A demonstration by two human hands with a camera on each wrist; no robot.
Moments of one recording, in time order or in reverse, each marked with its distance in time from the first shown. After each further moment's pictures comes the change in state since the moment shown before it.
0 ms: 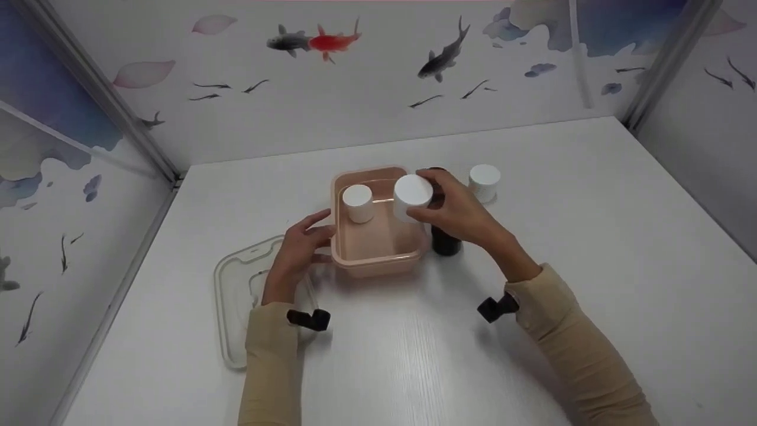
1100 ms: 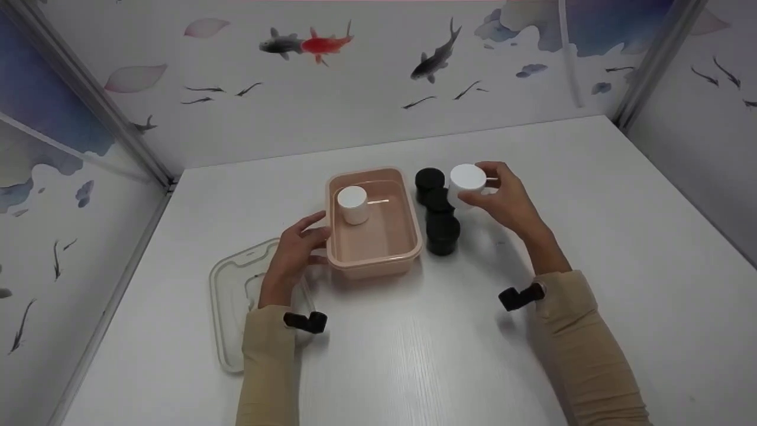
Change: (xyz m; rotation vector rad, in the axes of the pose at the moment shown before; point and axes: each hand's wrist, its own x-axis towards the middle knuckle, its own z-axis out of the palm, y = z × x) left_hand -0.001 0.000 0.001 -0.046 -0.013 0.024; right_hand -0.013 0.065 -0.058 0.089 0.246 0.216
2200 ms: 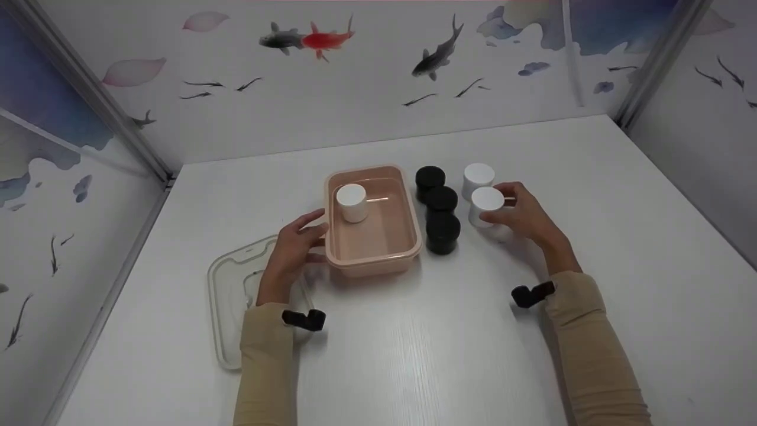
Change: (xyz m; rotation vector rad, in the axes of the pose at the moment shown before) left_hand -0.001 0.002 0.000 0.005 0.009 -0.040; right_hand 0.009 0.069 -0.025 -0.090 -0.121 0.139
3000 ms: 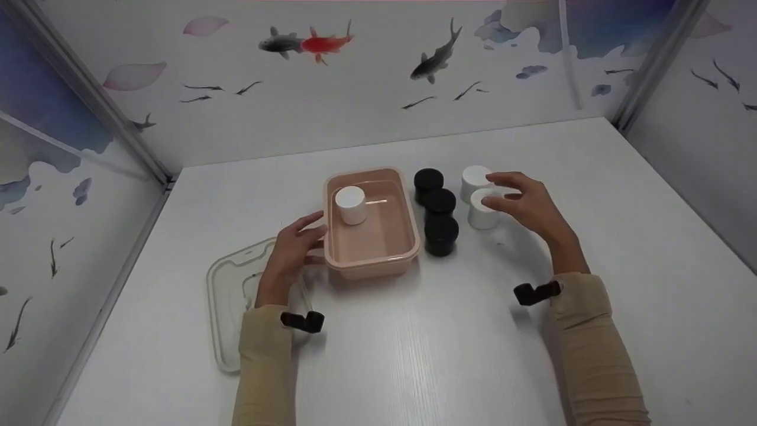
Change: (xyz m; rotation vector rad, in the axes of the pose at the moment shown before) left_hand 0.002 -0.001 0.000 0.007 0.027 -0.006; right_hand -0.010 -0.027 -0.013 0.046 0.064 -0.187
